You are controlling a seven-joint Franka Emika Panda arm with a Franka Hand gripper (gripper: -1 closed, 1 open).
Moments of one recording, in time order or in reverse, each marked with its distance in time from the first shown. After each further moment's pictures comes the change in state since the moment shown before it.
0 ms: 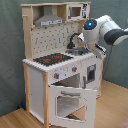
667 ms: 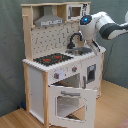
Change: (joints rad) arm -0.070 0.064 0.000 0.023 0.000 -0.064 0.184
